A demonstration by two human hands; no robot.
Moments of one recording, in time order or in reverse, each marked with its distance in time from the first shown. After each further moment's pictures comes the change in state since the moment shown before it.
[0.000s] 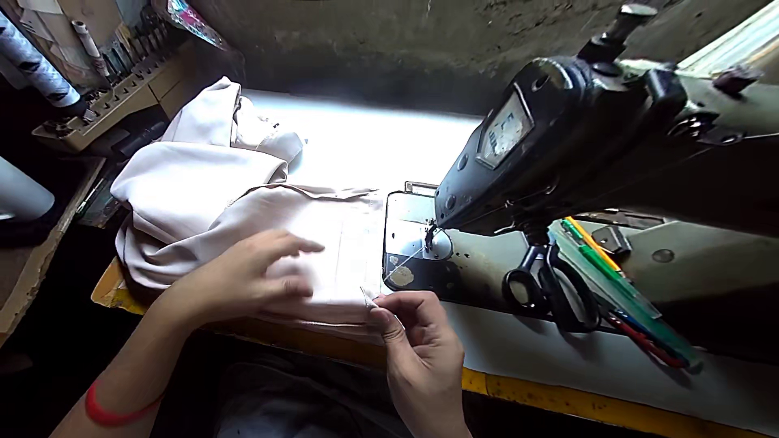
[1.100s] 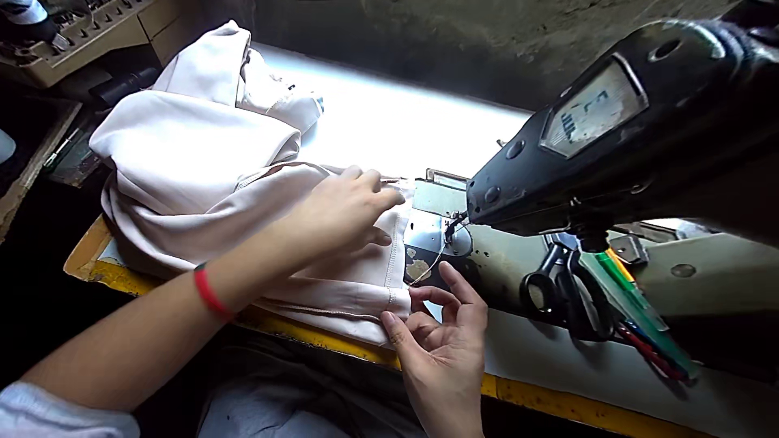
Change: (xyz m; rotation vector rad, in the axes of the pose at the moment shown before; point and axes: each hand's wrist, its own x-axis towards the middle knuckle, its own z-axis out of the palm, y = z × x) left_hand 0.105 0.007 0.036 0.380 -0.024 0.036; right_hand -0.007 0.013 -0.007 -0.037 0.058 0.146
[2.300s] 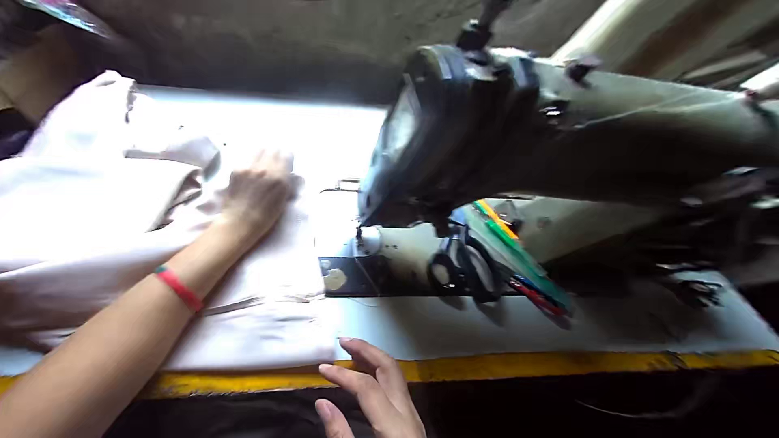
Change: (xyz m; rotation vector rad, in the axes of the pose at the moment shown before) left_hand 0.073 -0.037 0.034 0.283 0.437 -0.089; right_hand -0.047 -0.028 -0.038 -0.402 -0.150 -0.068
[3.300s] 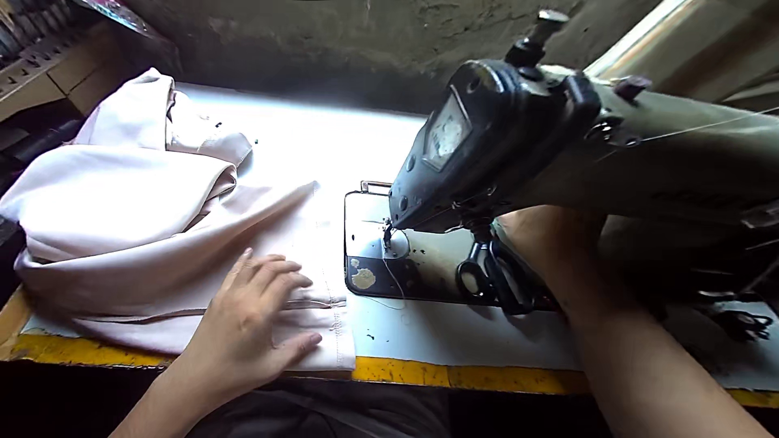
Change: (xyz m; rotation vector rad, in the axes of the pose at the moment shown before) left_hand -0.156 0.042 -0.093 -0.392 -0.196 -0.040; right_hand 0.218 0.112 -0.147 -1.123 0.256 -0.075
